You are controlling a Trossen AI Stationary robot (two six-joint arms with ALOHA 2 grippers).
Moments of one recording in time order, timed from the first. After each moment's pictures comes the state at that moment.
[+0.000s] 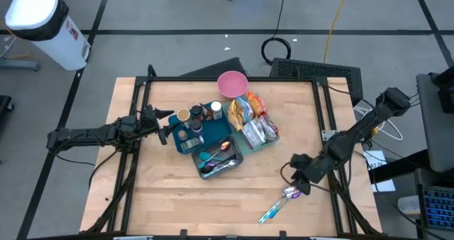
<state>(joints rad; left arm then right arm) 0.08 0.13 0.05 -0.05 -0.37 -0.19 0.70 1.02 0.43 -0.31 0.08 1.17</state>
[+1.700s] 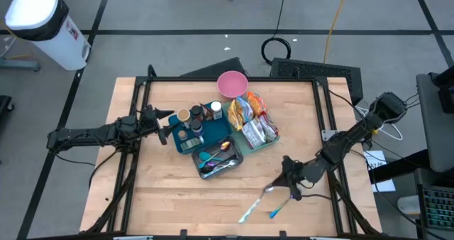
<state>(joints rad) 0.08 0.13 0.05 -0.05 -0.37 -0.19 0.68 1.22 0.35 0.35 0.27 0.80</state>
